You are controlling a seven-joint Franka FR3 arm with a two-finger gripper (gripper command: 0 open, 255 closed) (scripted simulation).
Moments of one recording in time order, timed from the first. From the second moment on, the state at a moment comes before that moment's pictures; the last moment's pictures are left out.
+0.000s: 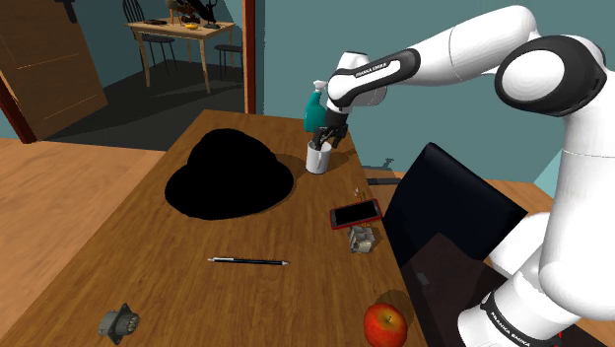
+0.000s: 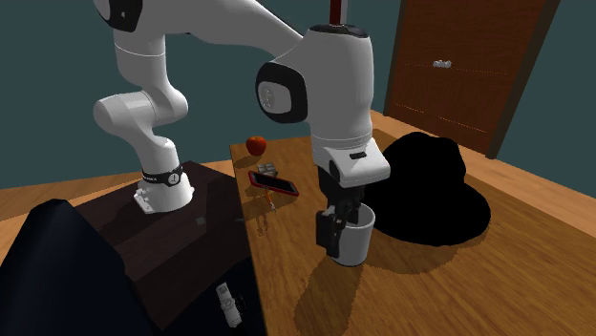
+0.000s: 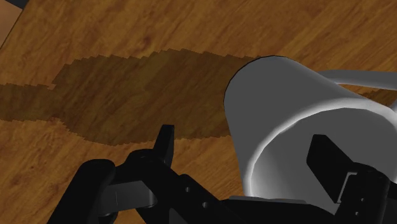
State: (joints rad) arm -0.05 0.43 -0.02 -1.72 0.11 2.21 -0.16
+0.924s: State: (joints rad) arm -0.05 0.43 -0.02 -1.72 0.11 2.21 -0.16
